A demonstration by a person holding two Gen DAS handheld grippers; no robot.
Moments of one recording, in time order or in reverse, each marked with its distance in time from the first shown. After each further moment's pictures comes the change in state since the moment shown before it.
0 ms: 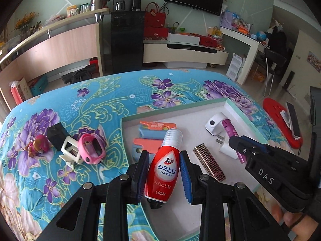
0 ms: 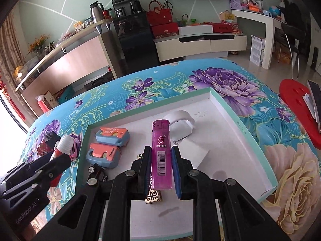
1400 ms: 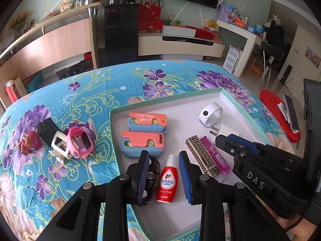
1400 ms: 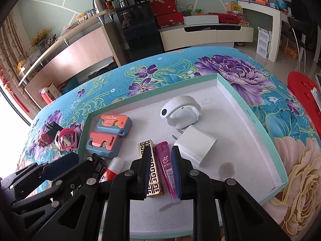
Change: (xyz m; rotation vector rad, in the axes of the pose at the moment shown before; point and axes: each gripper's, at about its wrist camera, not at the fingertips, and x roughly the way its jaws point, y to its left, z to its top) left arm 0.007 -0.002 -0.002 -0.002 0.039 -0.007; right arm 0.013 -0.001 -0.007 -0.006 0.066 0.043
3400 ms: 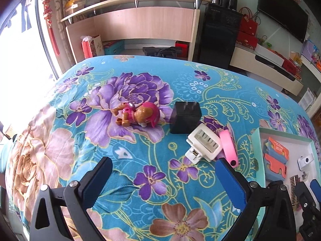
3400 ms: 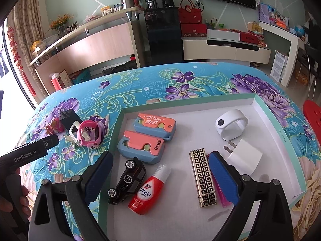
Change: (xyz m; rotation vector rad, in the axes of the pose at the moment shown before) left arm -0.018 0.179 -0.026 -0.420 -0.001 0.436; right arm 0.012 0.079 -0.009 -0.169 -0.060 0.014
